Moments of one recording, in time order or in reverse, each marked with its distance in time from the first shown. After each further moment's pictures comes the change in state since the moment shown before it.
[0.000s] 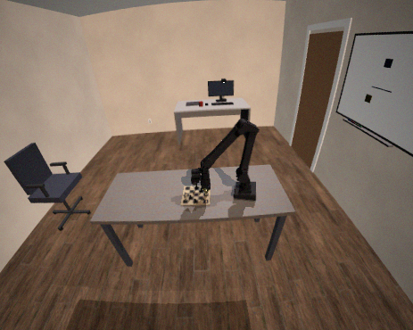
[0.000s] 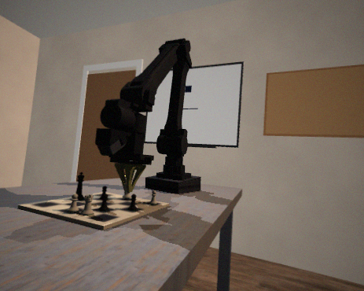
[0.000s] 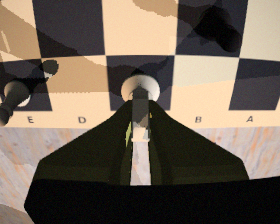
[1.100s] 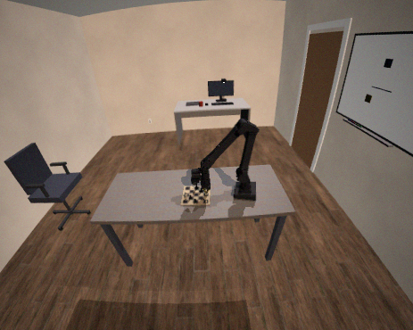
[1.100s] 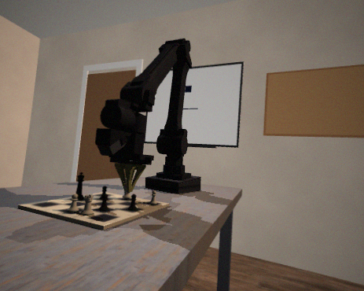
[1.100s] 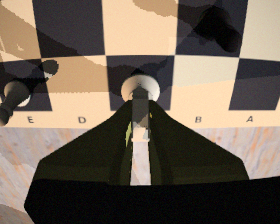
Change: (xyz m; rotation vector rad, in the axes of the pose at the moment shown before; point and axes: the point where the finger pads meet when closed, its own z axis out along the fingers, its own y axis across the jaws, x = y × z) arm 0.000 0.000 0.000 0.000 0.000 0.000
